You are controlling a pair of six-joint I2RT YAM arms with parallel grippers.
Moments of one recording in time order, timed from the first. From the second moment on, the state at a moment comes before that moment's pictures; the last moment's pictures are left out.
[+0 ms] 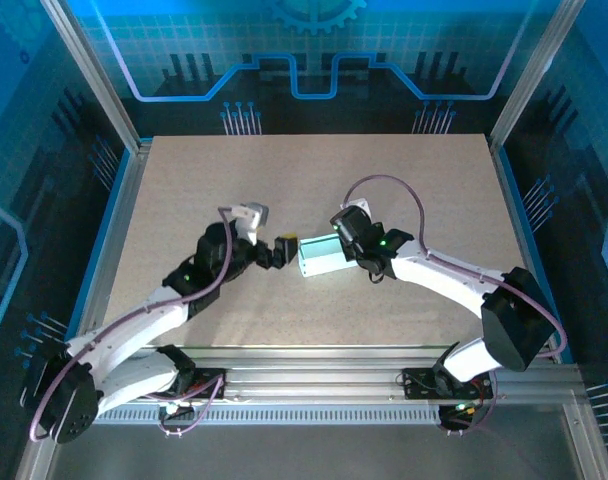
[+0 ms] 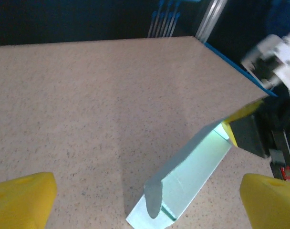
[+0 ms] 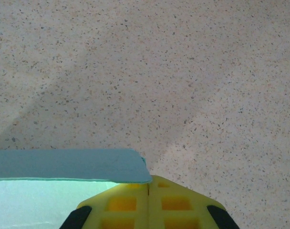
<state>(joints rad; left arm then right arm) -0.57 1.06 0.68 0.02 0.02 -0.30 0.73 1.48 1.01 -0.49 0.53 0.33</state>
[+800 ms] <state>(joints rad) -0.58 1.55 1.35 -0.88 0.10 -0.33 0.73 1.48 1.01 -0.49 0.52 0.35</state>
